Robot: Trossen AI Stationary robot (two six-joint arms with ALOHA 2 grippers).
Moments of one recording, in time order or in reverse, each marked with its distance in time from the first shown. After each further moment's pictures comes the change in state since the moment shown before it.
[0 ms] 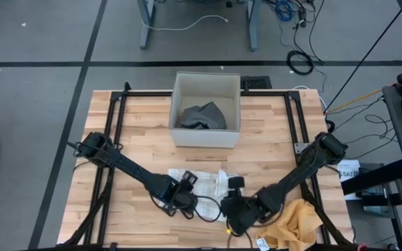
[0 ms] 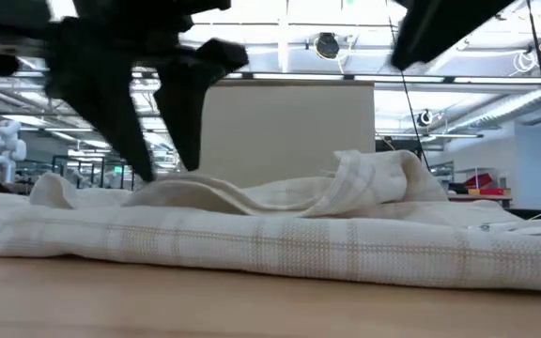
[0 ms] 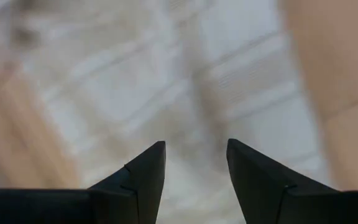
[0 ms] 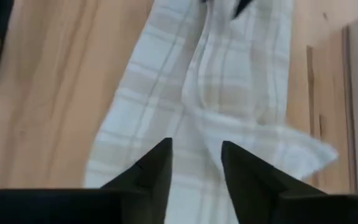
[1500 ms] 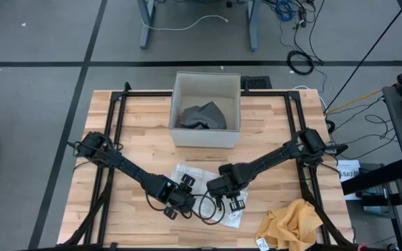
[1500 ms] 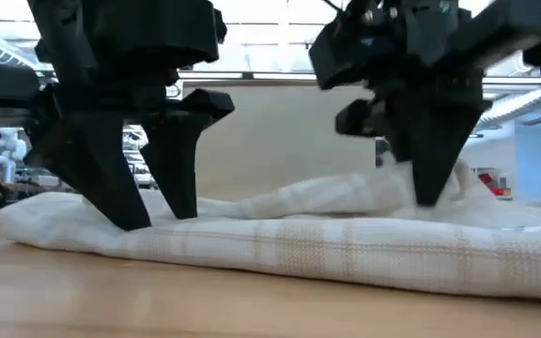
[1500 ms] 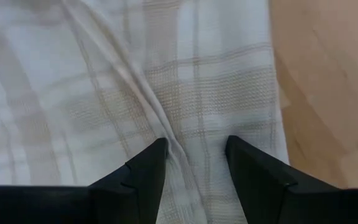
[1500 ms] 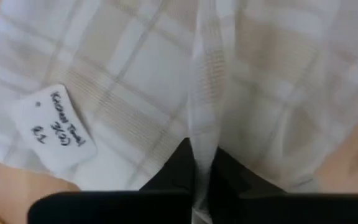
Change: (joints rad) left arm 0.002 -0.006 -0.226 0.351 0.029 -0.075; right arm -0.289 0.124 -0.027 -0.122 -0.529 -0.293
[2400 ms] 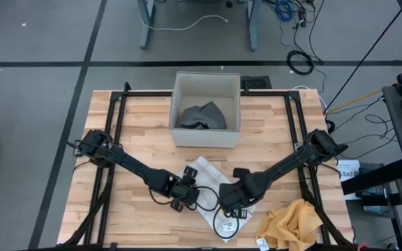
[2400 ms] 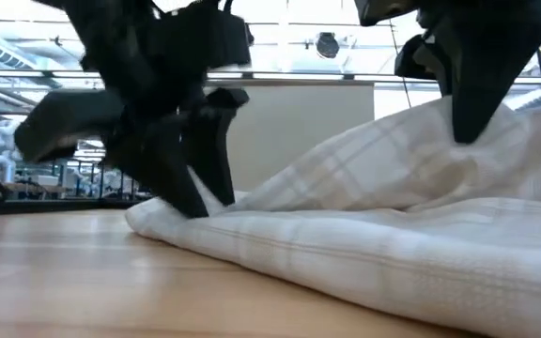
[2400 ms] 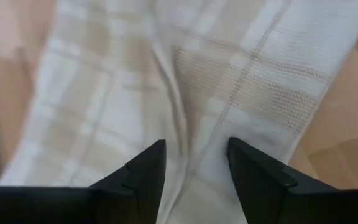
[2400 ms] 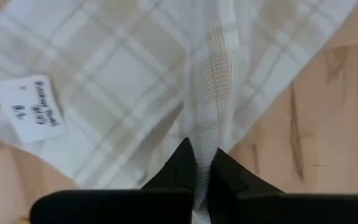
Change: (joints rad) left arm 0.053 -0.019 -0.001 0.042 -0.122 0.030; right arm 0.139 -0.084 0.048 -0.126 0.176 0.480
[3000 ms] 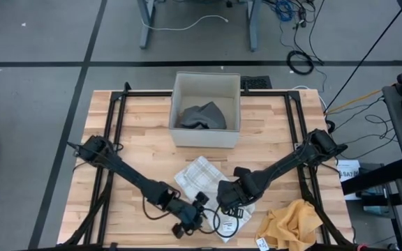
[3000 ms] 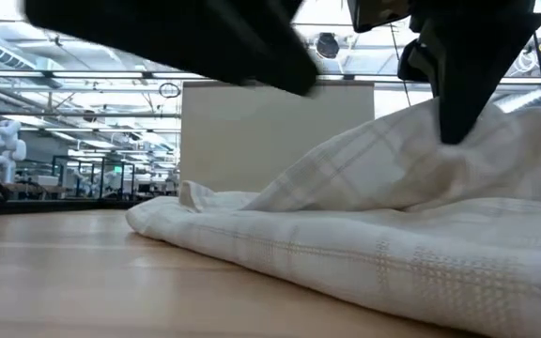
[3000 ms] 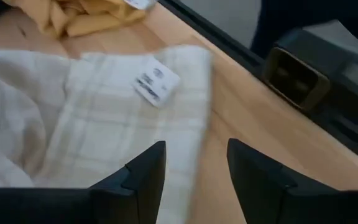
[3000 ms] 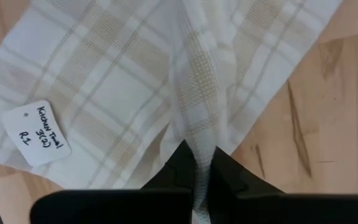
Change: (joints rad) left arm -0.109 0.062 0.105 0.344 0.265 0.106; right arm -0.009 0.000 0.000 0.018 0.003 0.096
